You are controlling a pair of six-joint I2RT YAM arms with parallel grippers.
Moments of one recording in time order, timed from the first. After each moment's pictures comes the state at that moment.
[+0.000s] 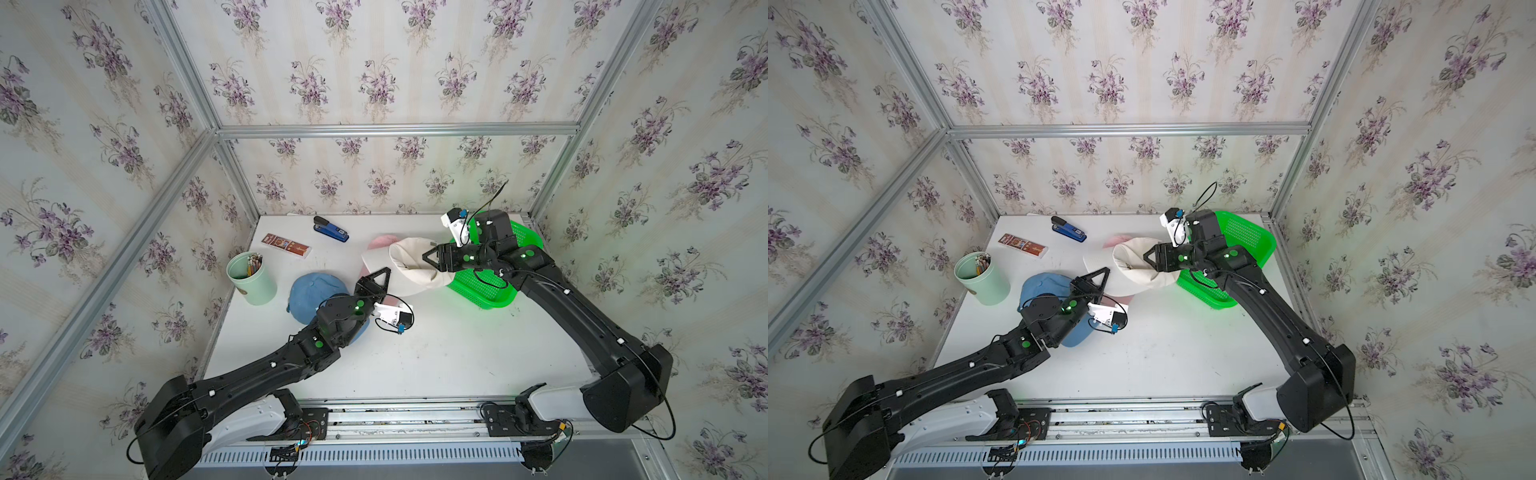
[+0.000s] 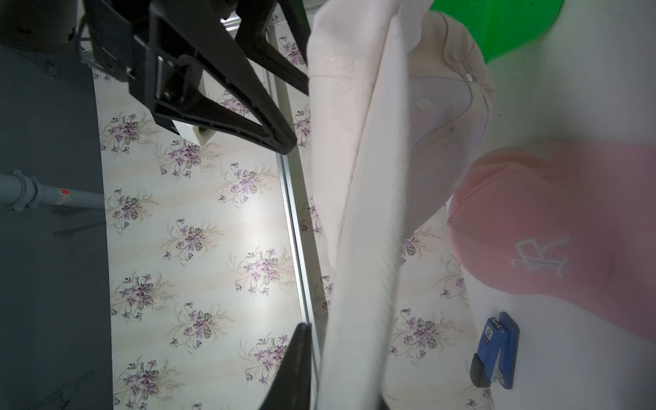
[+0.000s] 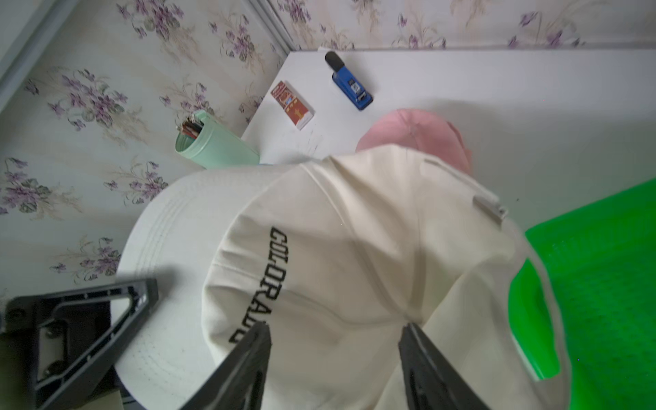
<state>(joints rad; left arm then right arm) -0.86 1.09 0.60 0.48 -0.33 1.78 0.47 1.40 1.30 -0.64 -0.45 0.26</state>
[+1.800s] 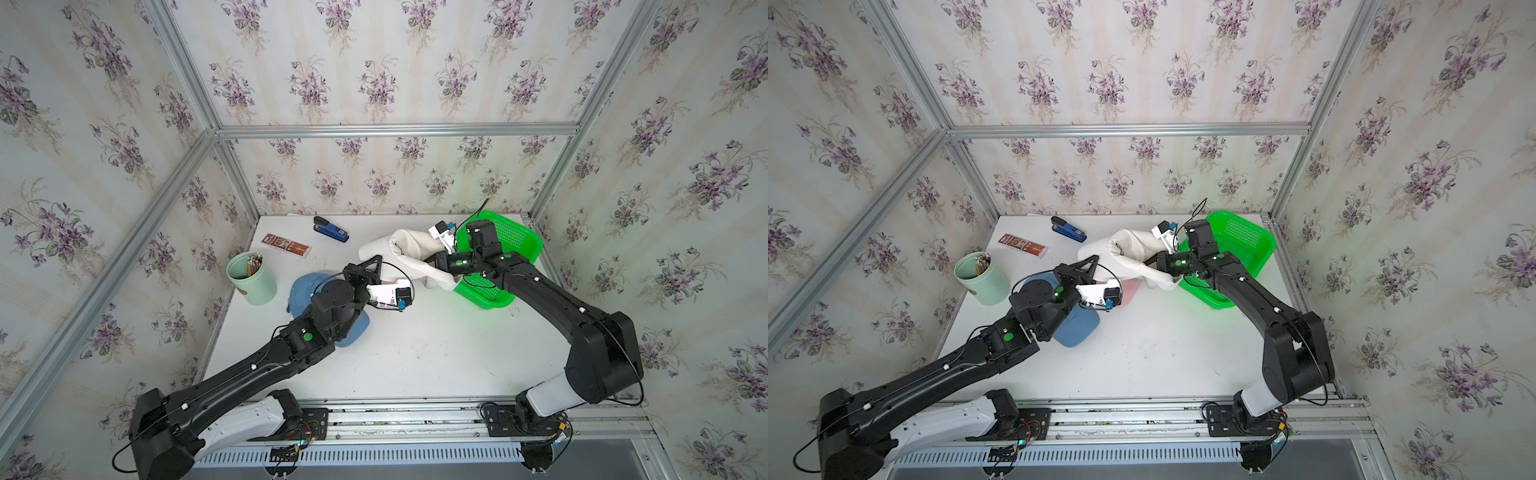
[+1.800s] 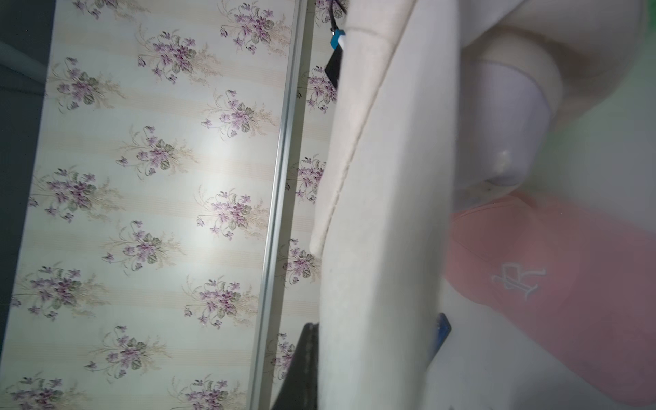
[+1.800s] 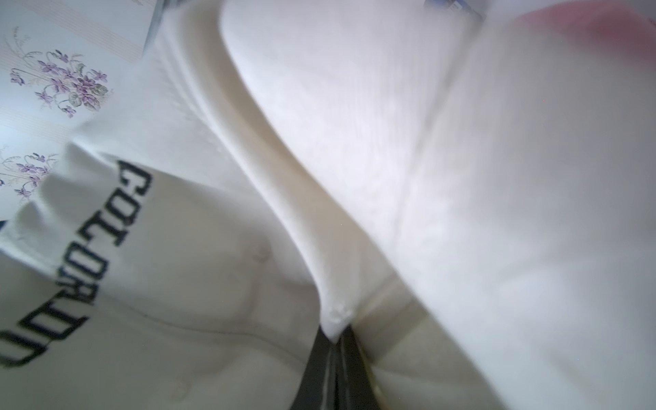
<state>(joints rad) -0.85 1.01 0.84 0.07 -0.43 1.26 0.39 1.53 1.18 -0.31 -0.90 0.41</state>
